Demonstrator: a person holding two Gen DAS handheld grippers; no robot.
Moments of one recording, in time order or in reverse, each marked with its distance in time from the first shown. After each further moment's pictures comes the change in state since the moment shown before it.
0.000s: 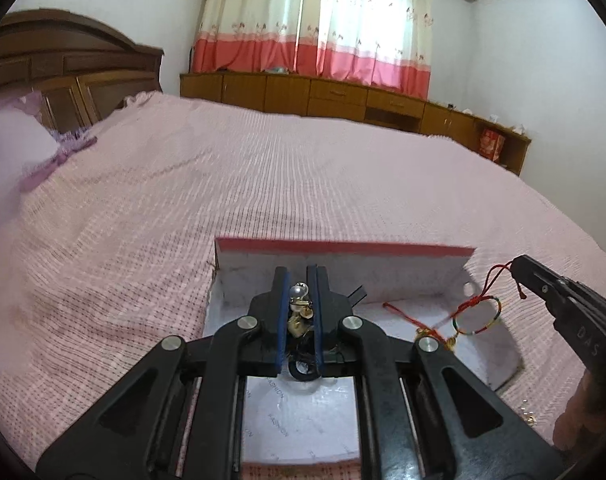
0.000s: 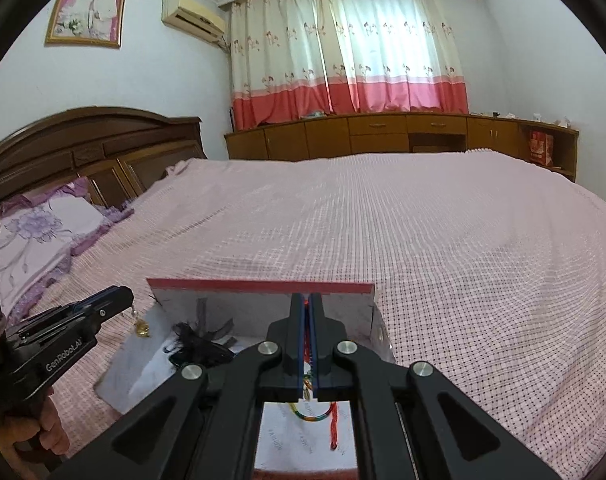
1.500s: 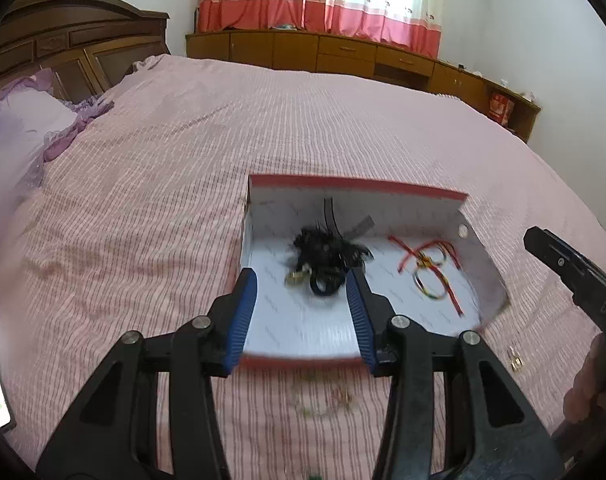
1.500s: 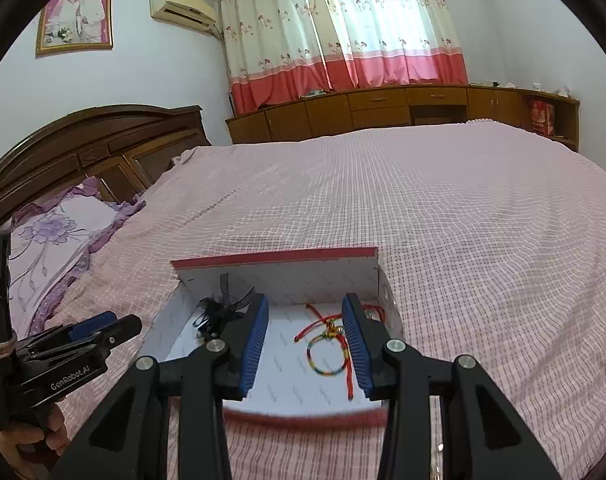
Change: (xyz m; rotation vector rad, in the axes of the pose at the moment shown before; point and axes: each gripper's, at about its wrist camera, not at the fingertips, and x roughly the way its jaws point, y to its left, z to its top) left arm -0.054 0.006 -0.011 0.005 0.184 0.030; right arm -0.052 0.001 -0.005 0.072 0.076 0.054
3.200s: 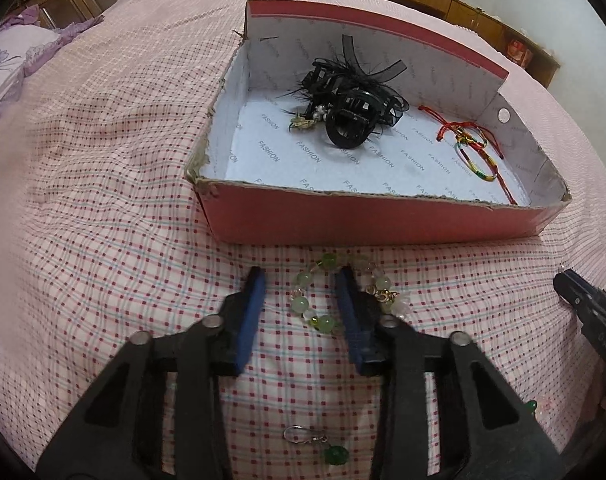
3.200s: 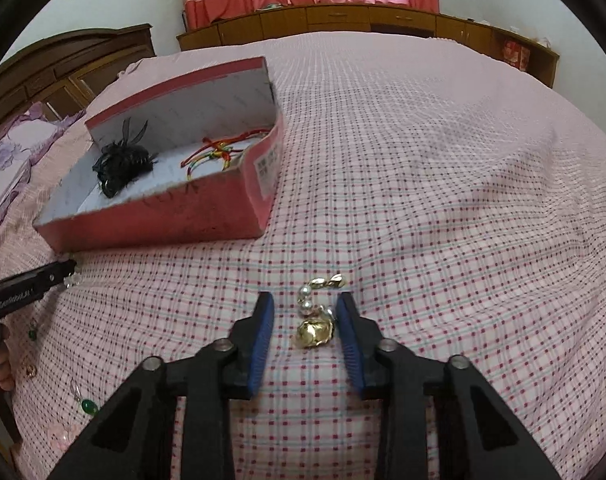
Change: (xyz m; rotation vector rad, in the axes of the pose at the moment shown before) left arm 0.078 0.004 -0.078 -0.023 0.259 0.019; right arm 0.019 -0.072 -0.114 0.002 0.328 -0.169
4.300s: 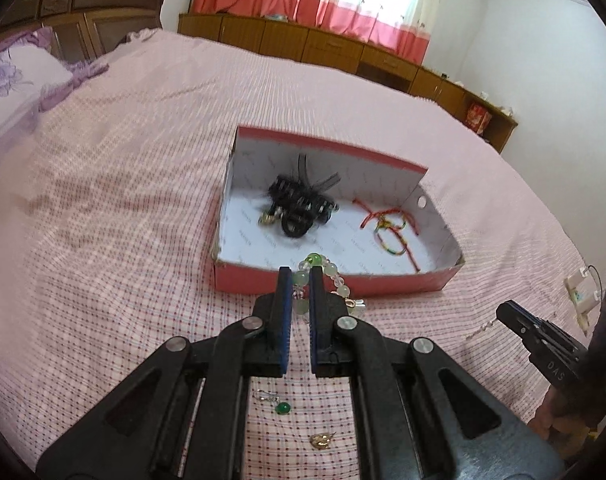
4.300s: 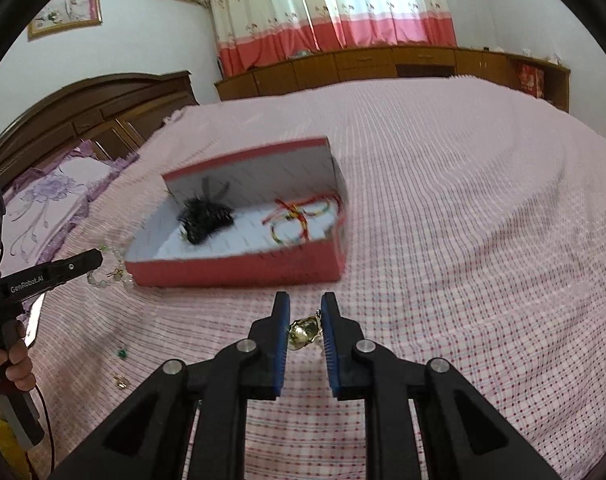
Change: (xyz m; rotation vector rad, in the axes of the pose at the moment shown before) left arm -0.110 0.006 0.008 -0.041 -0.249 -0.160; right arm -0.088 0.025 0.003 0.006 -0.202 0.149
